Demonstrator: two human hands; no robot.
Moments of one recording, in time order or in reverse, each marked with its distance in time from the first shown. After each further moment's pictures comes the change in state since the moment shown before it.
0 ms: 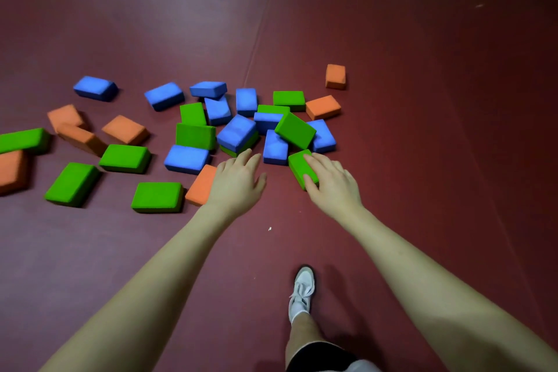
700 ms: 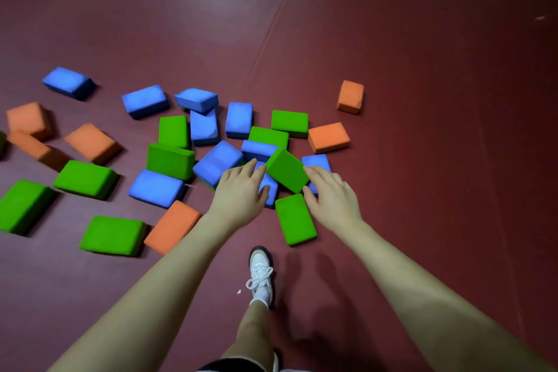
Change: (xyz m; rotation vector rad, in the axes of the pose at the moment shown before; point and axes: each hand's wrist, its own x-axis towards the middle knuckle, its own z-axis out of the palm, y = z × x) left_hand 0.378 0.018 0.060 0.028 -0.048 -0.002; right_hand 0.361 0.165 0.023 -0.011 -0.089 -0.121
